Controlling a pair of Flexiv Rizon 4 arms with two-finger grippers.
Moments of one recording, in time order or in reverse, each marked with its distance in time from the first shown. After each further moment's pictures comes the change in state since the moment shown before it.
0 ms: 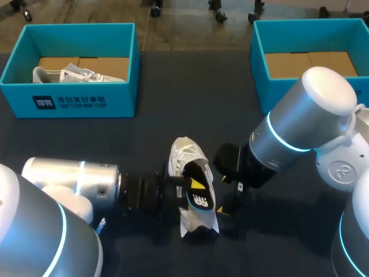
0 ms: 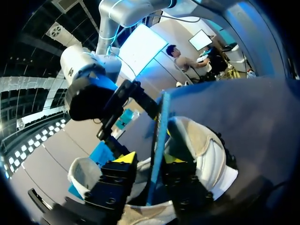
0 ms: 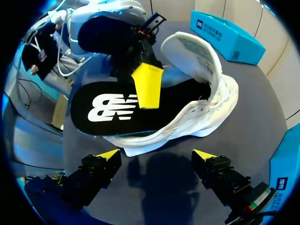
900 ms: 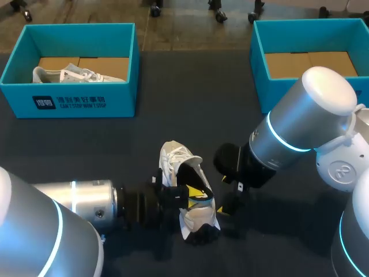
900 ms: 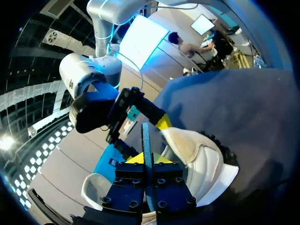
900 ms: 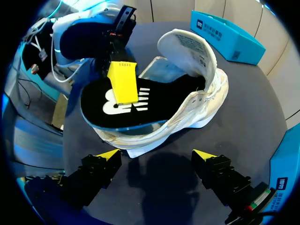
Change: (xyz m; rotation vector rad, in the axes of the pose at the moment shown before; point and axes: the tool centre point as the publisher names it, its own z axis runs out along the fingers) left arm 0.000 -0.009 -0.008 -0.132 -0.115 0.100; right arm 0.000 0.000 0.000 0.000 0.000 0.000
